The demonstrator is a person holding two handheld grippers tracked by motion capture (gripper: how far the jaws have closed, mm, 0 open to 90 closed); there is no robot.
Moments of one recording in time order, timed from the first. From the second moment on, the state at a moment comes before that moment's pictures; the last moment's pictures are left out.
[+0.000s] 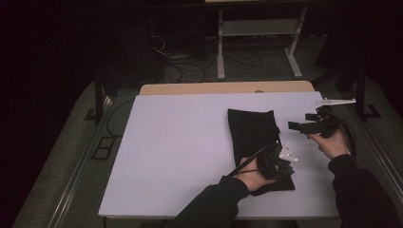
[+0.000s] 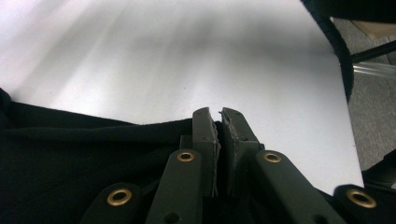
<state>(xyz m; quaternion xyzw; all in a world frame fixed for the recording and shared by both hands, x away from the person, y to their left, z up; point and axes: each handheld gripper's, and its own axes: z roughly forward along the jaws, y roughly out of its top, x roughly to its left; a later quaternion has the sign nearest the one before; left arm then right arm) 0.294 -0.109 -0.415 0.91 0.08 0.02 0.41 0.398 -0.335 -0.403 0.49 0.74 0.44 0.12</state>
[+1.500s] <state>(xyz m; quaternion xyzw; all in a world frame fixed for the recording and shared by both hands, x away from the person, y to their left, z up) 0.320 -0.037 -0.390 0.88 0.16 -0.01 0.45 0.335 -0.352 -0.398 0.48 0.73 0.47 0.14</state>
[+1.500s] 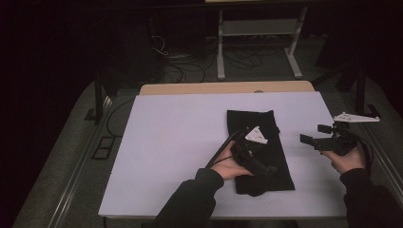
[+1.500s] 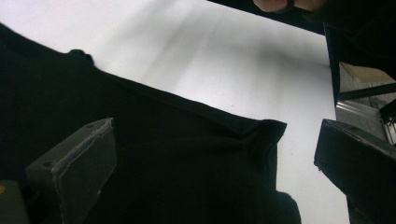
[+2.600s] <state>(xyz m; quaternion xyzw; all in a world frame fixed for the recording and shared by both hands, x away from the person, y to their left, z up) 0.329 0.048 -0.380 0.86 0.20 0.05 0.47 0.305 -0.348 -0.407 0.47 0.73 0.47 0.14</state>
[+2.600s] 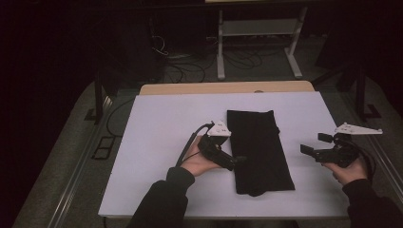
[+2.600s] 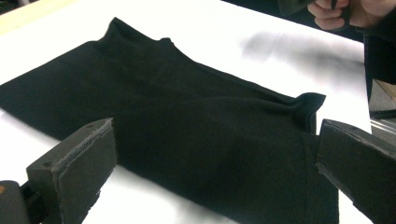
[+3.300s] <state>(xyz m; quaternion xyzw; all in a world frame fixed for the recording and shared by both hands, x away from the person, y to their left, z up) 0.326 0.101 -0.386 0.85 0.23 0.07 0.48 0.289 -0.346 -0.411 0.46 0.74 0.47 0.15</state>
